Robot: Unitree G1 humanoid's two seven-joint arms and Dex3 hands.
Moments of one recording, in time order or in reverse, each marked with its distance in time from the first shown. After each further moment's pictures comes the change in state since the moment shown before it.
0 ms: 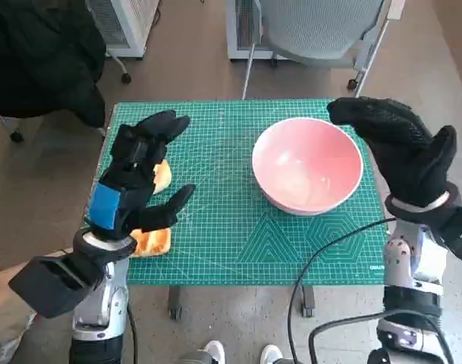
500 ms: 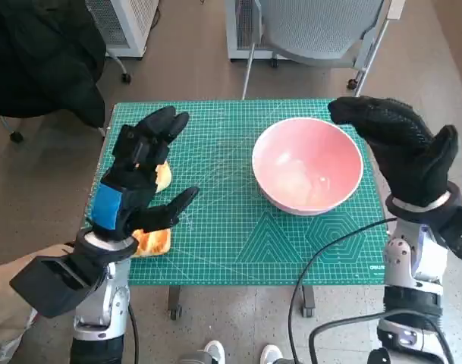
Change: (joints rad) left arm 0.000 -0.002 -0.006 0.000 -0.012 0.000 -0.008; right arm 0.000 0.000 -0.003 -0.001 -0.001 0.001 -0.004
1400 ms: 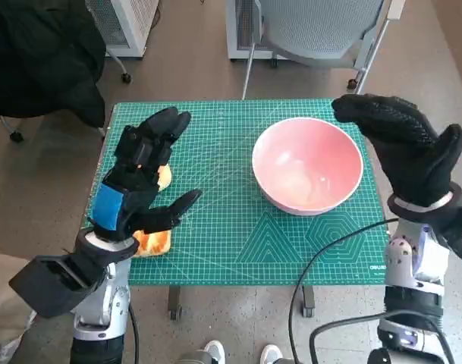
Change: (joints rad) left arm 0.000 0.001 -0.001 0.000 -0.008 0.000 -0.017; right arm 0.000 0.000 -0.007 0.004 -0.001 -0.009 -0.008
